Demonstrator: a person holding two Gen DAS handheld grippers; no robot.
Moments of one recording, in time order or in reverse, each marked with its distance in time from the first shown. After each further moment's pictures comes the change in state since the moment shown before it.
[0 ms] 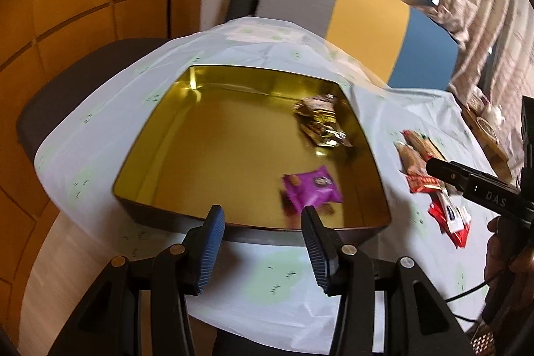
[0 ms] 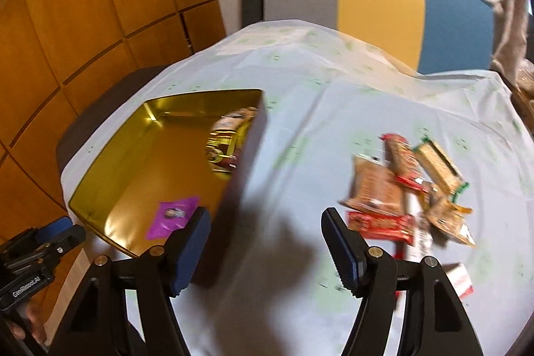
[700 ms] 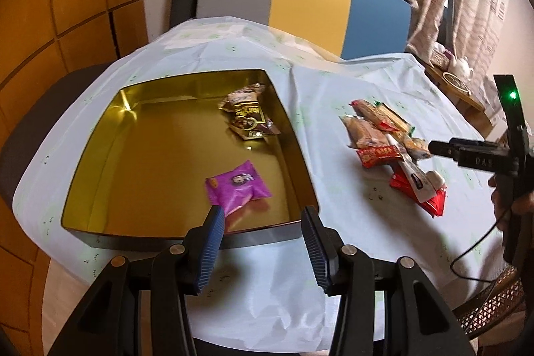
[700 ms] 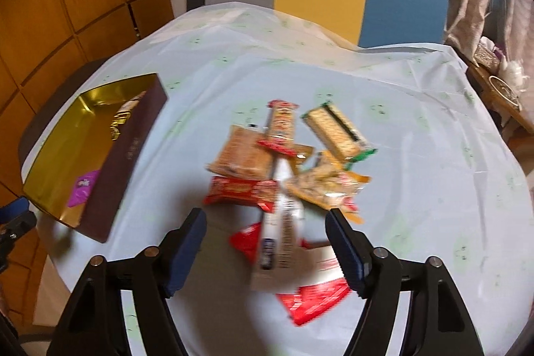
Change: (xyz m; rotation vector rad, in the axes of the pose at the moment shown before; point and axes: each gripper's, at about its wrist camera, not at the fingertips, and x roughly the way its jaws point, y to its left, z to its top) left arm 0.003 -0.074 0.002 0.202 0.035 -0.084; right arm -0.028 -0.123 -0.019 0.048 0.089 -0.166
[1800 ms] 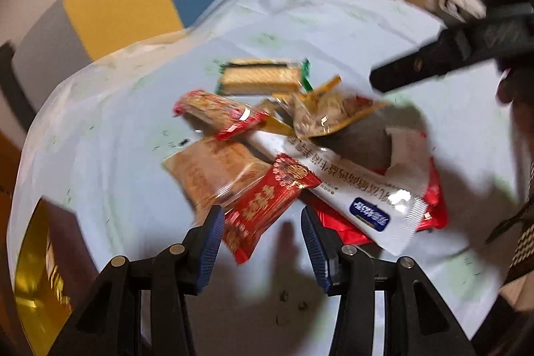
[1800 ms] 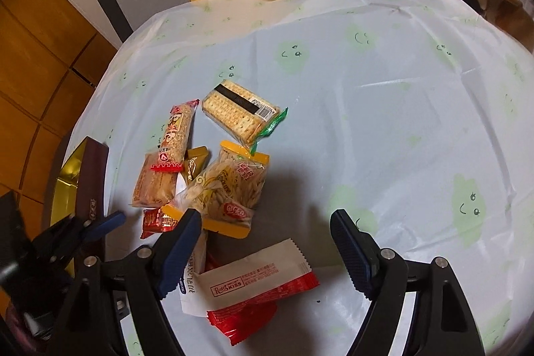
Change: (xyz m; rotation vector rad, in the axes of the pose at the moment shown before) left arm 0.164 -0.195 0.057 0.723 0.153 -0.187; right arm 0.039 -0.128 -0.004 0.427 0.124 0.110
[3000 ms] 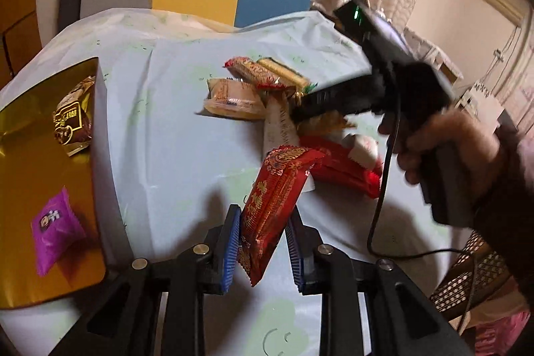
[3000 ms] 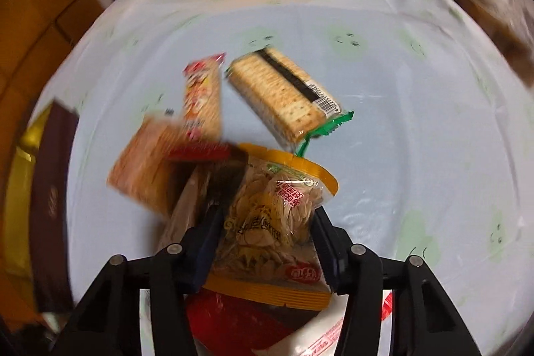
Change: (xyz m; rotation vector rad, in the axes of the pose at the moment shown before) left arm -0.087 0.008 -0.107 -0.481 -0.177 -0.144; right arm 0.069 0.081 0.004 -0.168 0.053 -0.193
